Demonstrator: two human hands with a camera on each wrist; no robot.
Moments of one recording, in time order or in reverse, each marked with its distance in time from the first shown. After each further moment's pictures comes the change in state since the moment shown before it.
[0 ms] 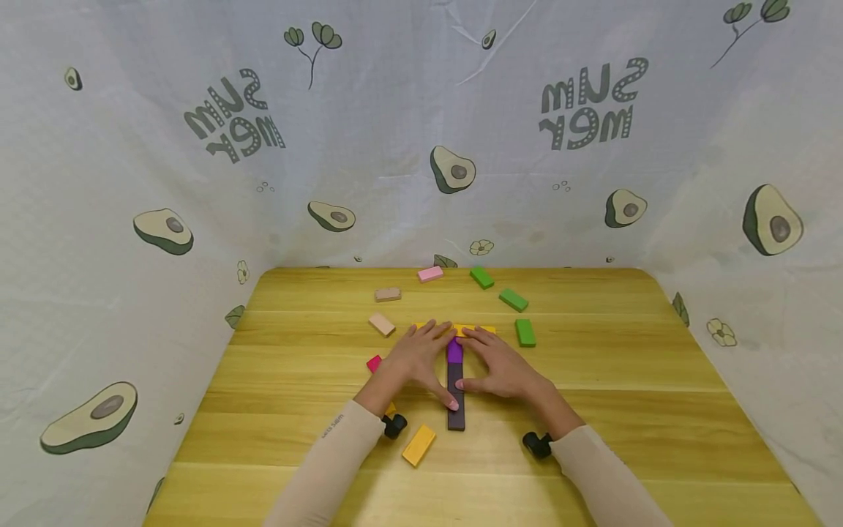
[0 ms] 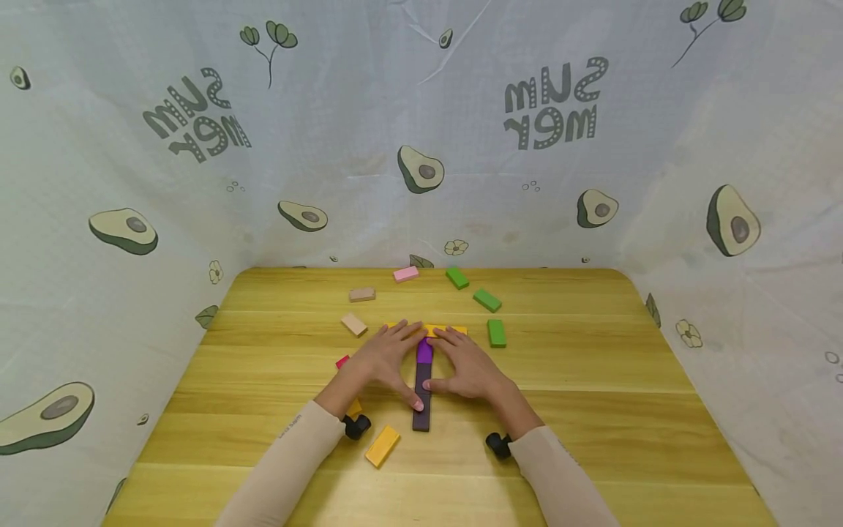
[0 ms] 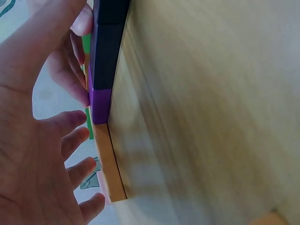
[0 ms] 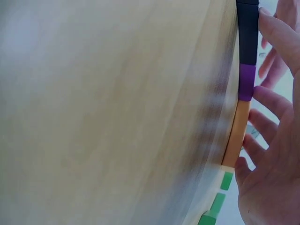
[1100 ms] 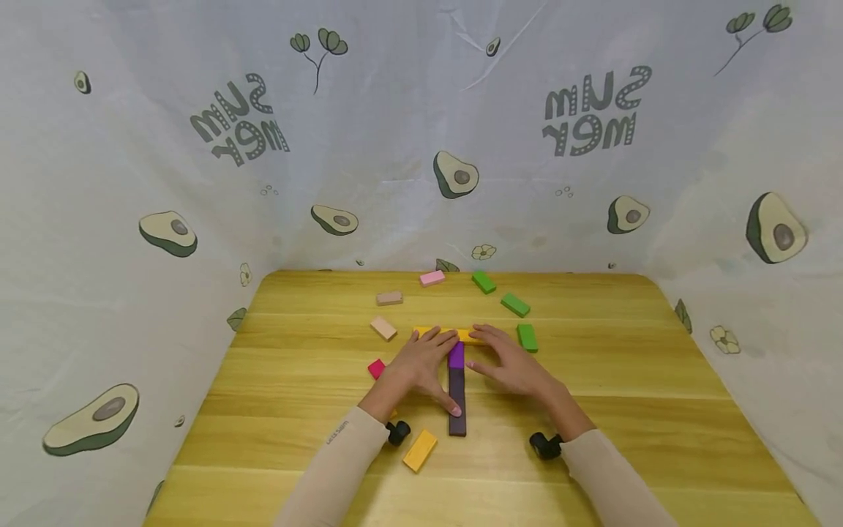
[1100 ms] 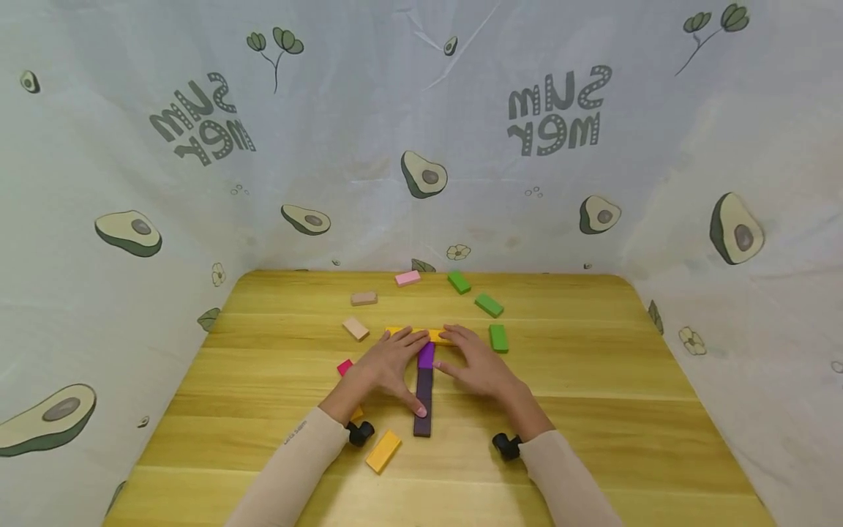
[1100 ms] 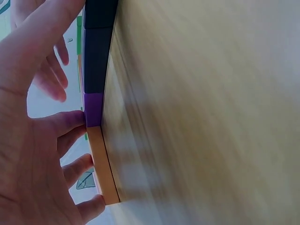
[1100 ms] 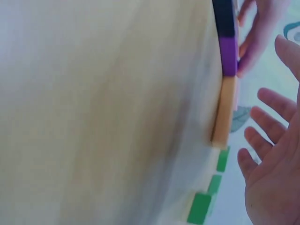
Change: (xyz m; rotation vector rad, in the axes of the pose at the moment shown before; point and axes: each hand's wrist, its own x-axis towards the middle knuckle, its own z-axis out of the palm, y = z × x) left_hand 0.000 0.003 0.005 0.003 0.014 0.000; right_hand 0.000 0.011 -0.011 0.138 0.098 0.028
